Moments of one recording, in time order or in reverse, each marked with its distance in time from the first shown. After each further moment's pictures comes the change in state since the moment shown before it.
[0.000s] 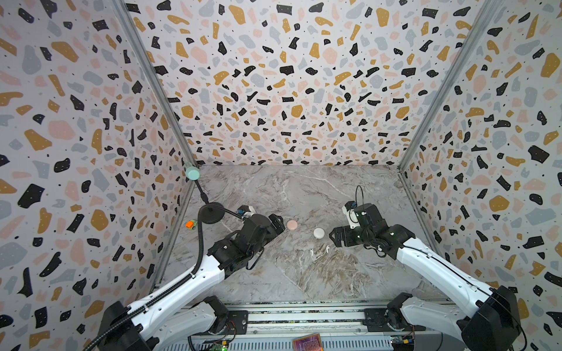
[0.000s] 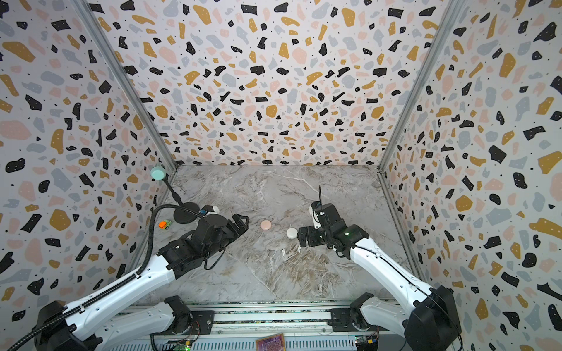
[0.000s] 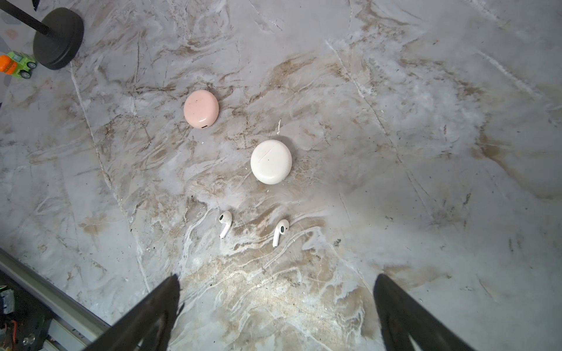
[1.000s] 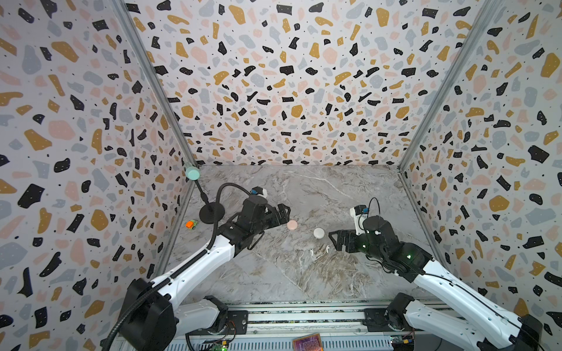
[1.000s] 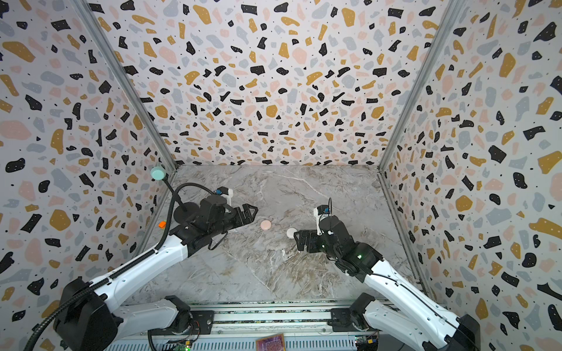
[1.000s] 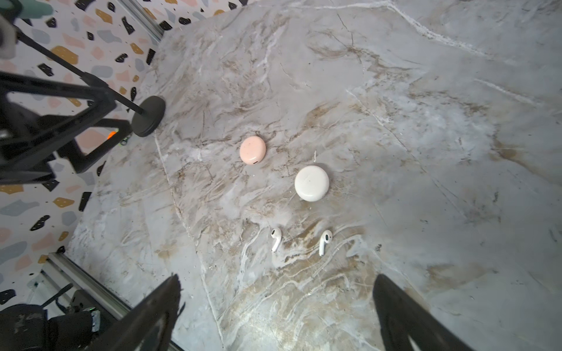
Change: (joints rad) left arm 0.206 0.135 0.027 0.170 0.312 0.423; right arm 0.144 -0.223 -0.069 0.064 0.127 0.221
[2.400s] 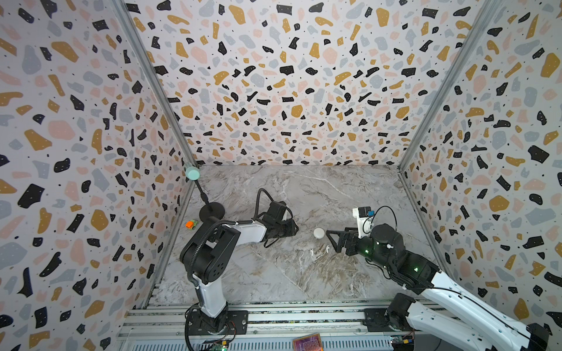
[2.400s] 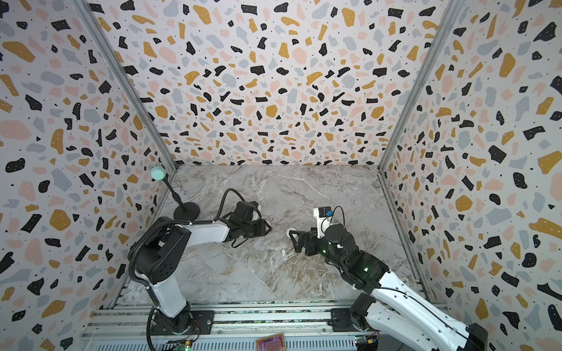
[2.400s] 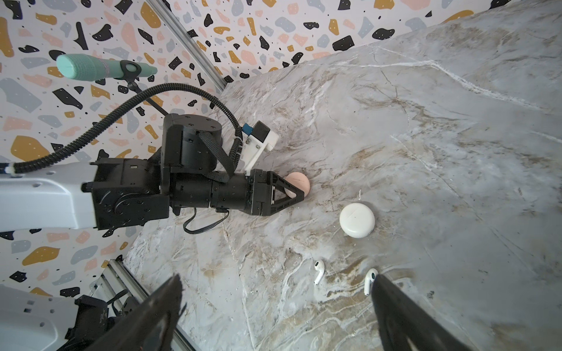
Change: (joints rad) left arm 0.000 0.649 0.103 0.244 0.219 0.142; right arm 0.087 -0.161 -0.107 0.219 0.026 0.035
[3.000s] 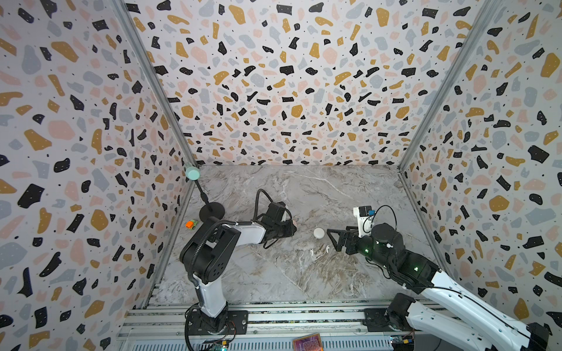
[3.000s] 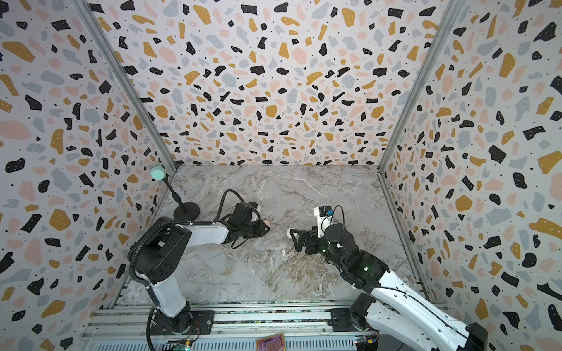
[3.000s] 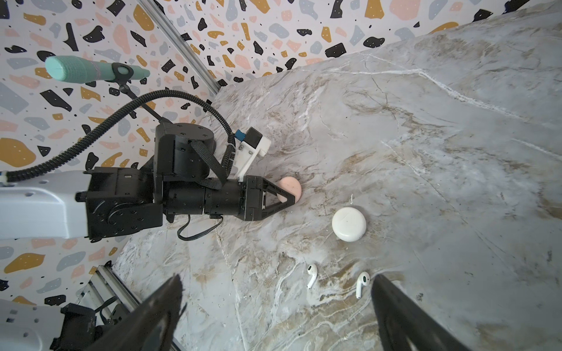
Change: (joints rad) left arm 0.000 0.001 -0.033 0.063 0.022 -0.011; right arm 0.002 0.008 0.011 -0.008 0.030 -0.014
